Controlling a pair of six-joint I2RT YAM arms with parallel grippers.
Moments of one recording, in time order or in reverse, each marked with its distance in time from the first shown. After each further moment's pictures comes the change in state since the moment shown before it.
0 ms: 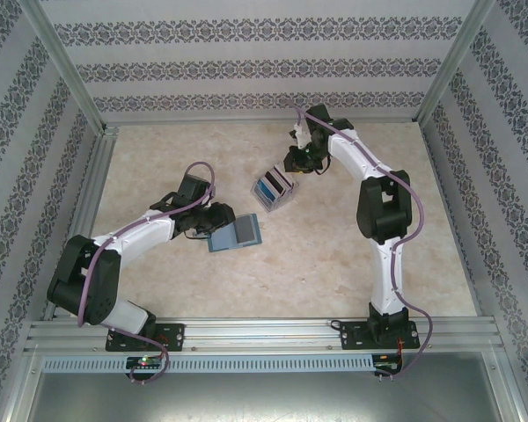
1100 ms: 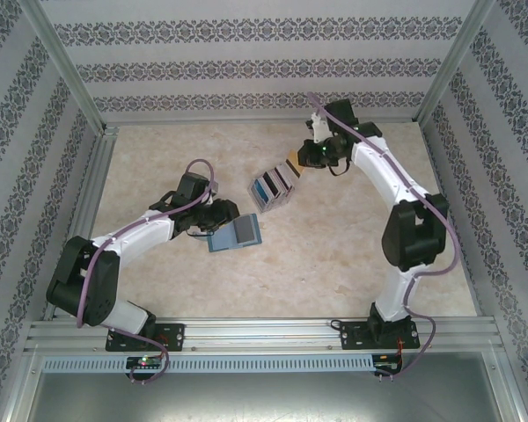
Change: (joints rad) left arm 0.000 -0.016 -0.001 0.092 0.097 -0.052; right arm -0.023 -0.412 -0.343 0.159 0.022 0.058
